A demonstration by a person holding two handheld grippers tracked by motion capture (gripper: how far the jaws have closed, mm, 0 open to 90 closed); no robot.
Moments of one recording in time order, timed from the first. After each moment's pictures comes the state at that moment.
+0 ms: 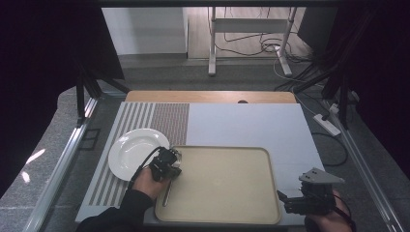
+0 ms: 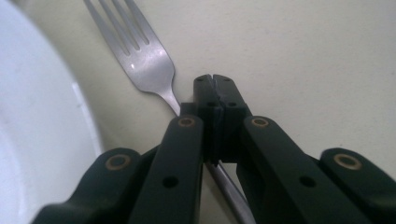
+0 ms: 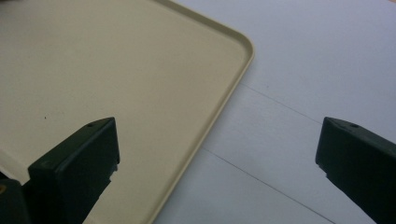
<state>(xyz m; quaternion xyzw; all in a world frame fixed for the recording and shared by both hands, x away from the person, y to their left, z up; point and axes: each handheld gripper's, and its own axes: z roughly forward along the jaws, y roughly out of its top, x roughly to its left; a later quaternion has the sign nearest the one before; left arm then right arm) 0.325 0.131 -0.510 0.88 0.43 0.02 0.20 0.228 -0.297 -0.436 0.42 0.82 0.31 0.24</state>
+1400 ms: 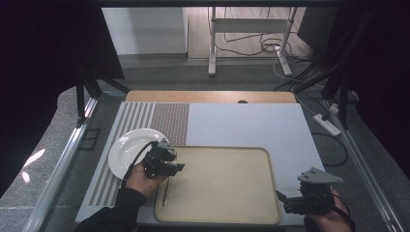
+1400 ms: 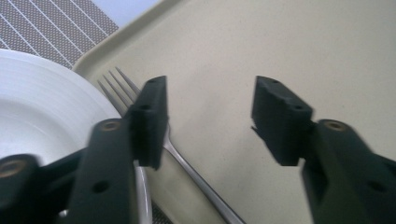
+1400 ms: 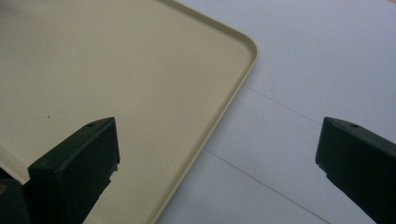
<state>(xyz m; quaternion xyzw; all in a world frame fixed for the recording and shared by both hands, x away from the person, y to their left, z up) 0.315 0.148 -0.481 0.87 0.39 0.07 0.31 0.229 -0.296 -0.436 0.41 0.82 0.31 0.23</state>
